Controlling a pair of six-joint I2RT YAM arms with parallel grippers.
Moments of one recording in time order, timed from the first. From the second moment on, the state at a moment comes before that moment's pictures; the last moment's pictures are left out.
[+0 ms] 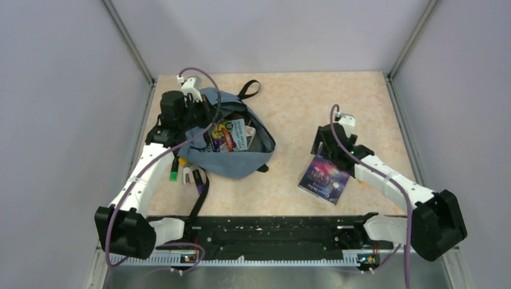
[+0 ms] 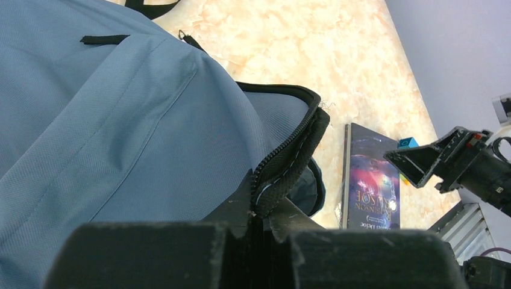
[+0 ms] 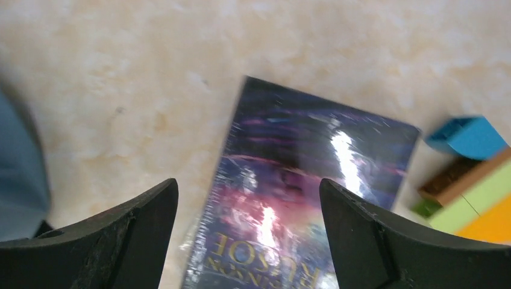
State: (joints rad) left arm -0.17 1.21 1.07 -0.24 0.42 -0.39; right arm 0.53 1.23 0.80 -0.32 0.44 0.56
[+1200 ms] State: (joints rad) left arm -0.57 1.17 1.08 -0.31 0.01 -0.20; right arm 0.28 0.90 0.41 -0.32 0.17 0.72
